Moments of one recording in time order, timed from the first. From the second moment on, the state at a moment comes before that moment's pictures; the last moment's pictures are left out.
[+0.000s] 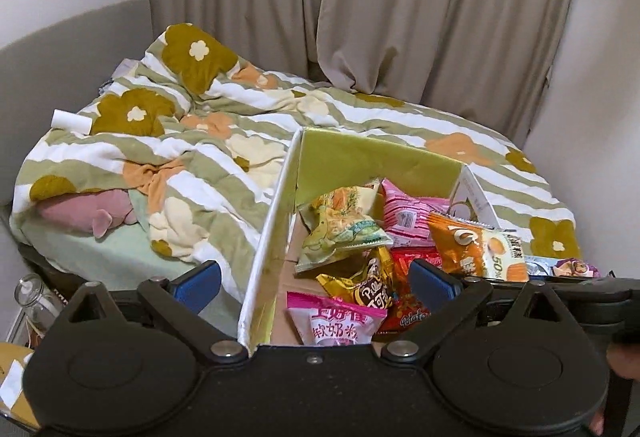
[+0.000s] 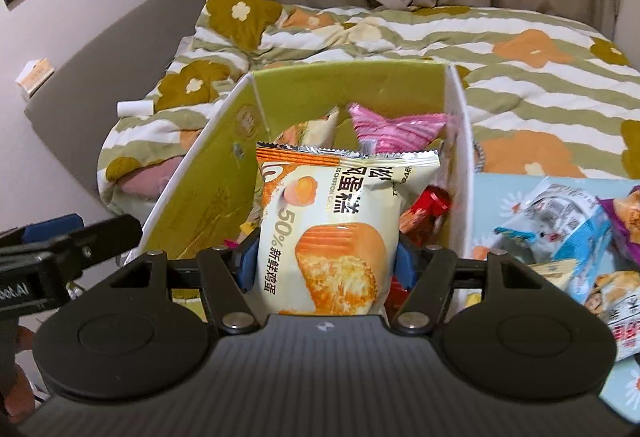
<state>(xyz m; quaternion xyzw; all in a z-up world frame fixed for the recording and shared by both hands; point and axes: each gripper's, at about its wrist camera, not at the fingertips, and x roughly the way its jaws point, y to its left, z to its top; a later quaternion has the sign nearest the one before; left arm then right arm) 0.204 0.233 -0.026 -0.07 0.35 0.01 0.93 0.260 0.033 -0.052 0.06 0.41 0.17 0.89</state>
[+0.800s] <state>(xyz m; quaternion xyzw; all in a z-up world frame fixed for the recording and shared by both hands) 0.191 0.227 -0.017 -0.06 0.34 0.02 0.94 0.234 0.010 -0.034 0.08 0.37 0.15 0.91</state>
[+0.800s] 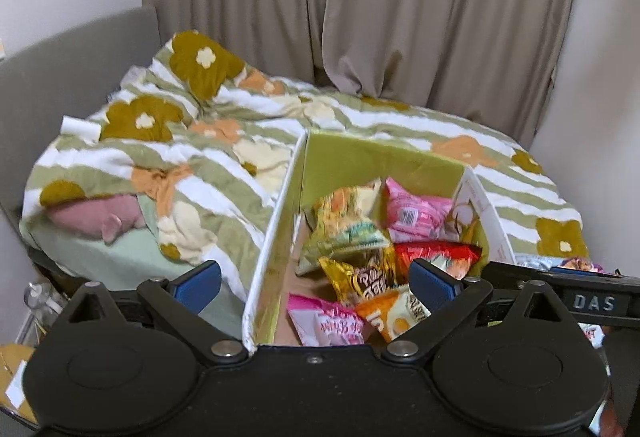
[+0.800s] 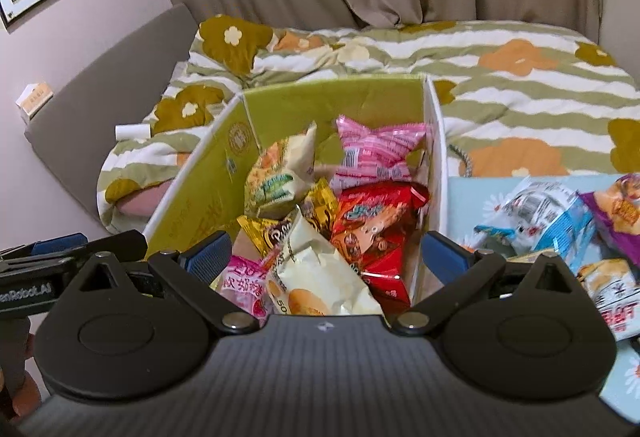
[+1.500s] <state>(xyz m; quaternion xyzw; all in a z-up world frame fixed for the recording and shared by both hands) 0.176 0.105 0.007 -0.01 0.30 -0.12 0.95 0.153 -0.141 0.019 0.10 0.31 -0.01 0.94</state>
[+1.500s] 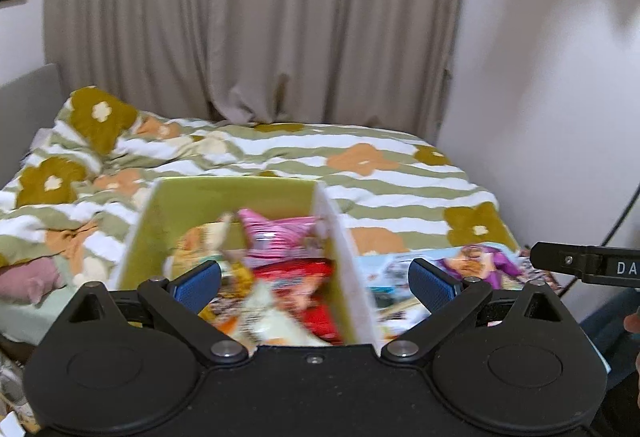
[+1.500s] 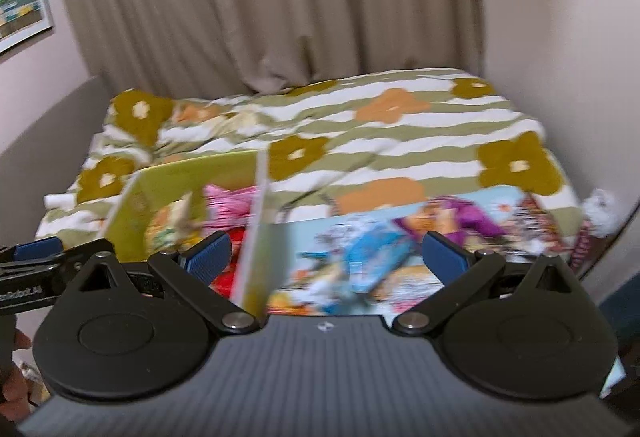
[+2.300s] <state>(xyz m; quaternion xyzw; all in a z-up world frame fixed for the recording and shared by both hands) 0.207 -0.114 -0.101 0.27 0.33 -0.29 0.85 0.203 -0.313 -0.083 0.18 0.44 -0.05 0.88</state>
